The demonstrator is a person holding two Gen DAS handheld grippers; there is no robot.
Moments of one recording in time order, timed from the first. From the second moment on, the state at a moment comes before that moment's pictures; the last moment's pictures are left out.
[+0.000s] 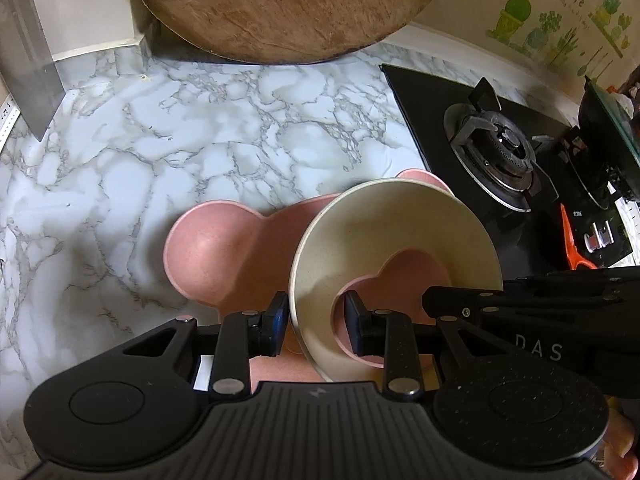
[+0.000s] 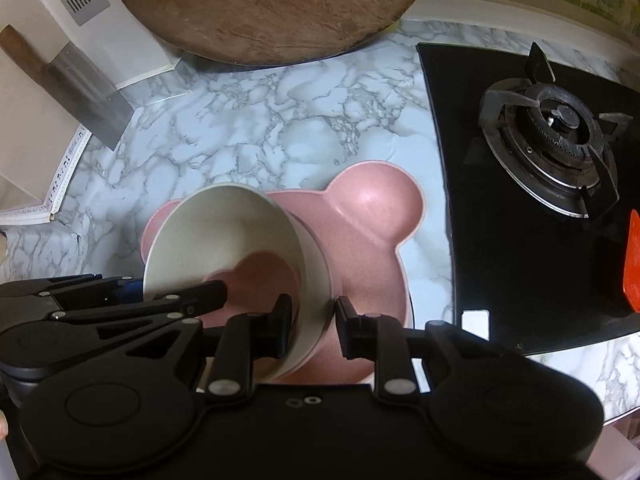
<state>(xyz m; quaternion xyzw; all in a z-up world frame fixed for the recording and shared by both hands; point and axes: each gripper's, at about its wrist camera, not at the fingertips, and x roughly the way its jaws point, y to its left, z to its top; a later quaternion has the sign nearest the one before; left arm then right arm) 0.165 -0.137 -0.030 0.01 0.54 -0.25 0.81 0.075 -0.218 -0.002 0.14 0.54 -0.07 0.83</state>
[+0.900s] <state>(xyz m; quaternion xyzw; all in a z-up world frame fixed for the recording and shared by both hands) 0.131 -0.103 0.001 0.01 0.46 -0.25 0.85 0.026 -0.194 0.041 0.11 0.44 -0.06 0.89</state>
